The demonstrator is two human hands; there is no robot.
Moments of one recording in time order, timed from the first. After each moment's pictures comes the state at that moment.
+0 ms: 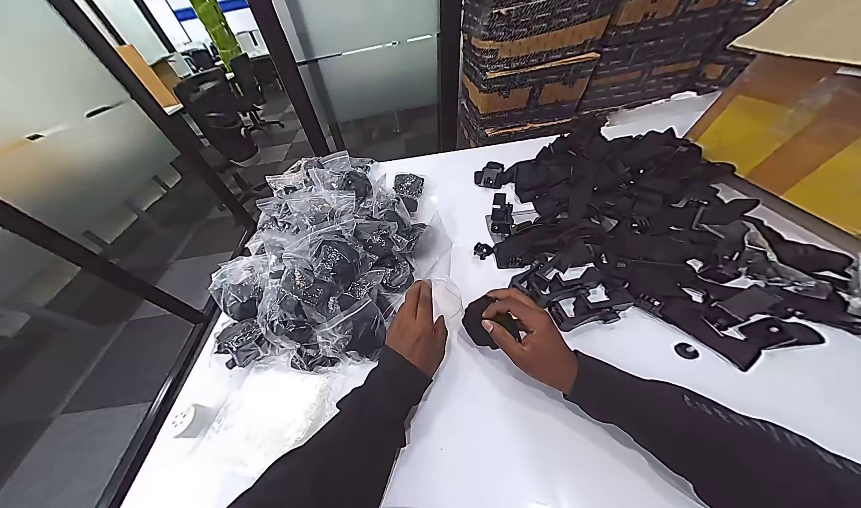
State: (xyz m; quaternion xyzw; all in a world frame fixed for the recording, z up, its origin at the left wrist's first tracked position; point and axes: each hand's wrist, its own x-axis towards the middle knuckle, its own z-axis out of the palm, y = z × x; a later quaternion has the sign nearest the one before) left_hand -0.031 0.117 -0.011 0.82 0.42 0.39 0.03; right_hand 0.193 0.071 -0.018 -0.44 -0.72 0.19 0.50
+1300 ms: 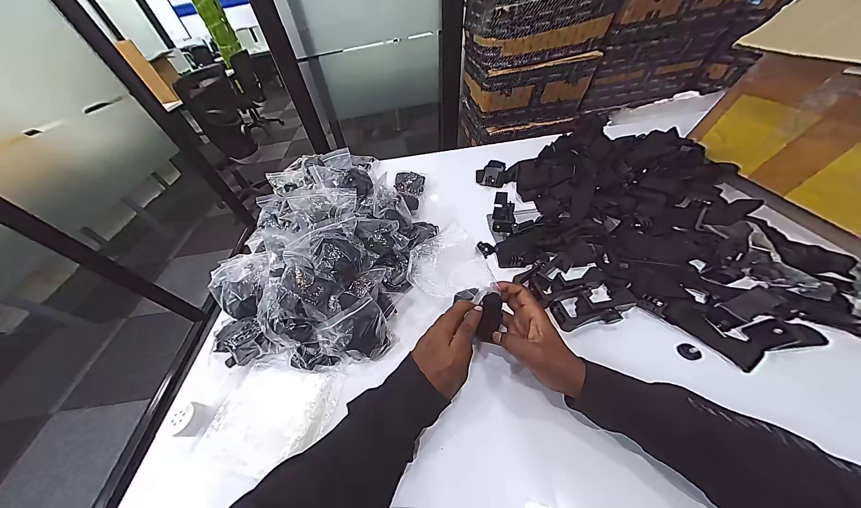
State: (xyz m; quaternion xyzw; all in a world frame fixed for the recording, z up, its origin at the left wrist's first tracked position) left_hand -0.013 0.102 -0.017 0.86 0.20 0.46 0.07; right_hand 0.180 0.065 -0.010 -0.35 -0.55 0.49 0.58
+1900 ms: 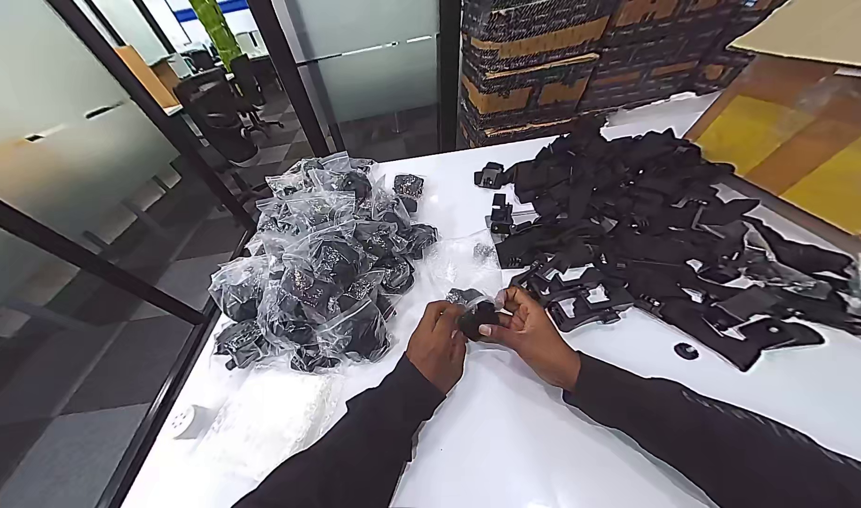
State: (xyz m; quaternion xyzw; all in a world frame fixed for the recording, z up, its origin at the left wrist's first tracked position) left_hand -0.017 0.105 -0.019 0.83 0.29 0.46 0.16; right_hand 0.181 0.068 -0.008 -0.44 -0.47 0.51 0.57
